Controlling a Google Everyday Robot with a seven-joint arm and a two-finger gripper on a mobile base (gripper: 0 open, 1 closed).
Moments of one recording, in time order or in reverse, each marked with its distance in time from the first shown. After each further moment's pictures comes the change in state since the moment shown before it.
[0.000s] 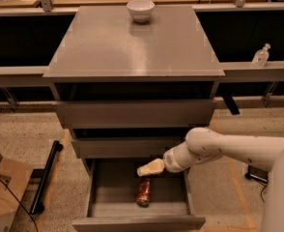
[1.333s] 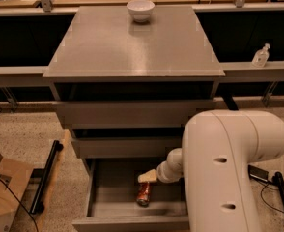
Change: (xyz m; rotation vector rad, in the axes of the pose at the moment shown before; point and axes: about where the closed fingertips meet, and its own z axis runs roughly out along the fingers) arm 0.013 -0.105 0.132 0.261 -0.012 0.175
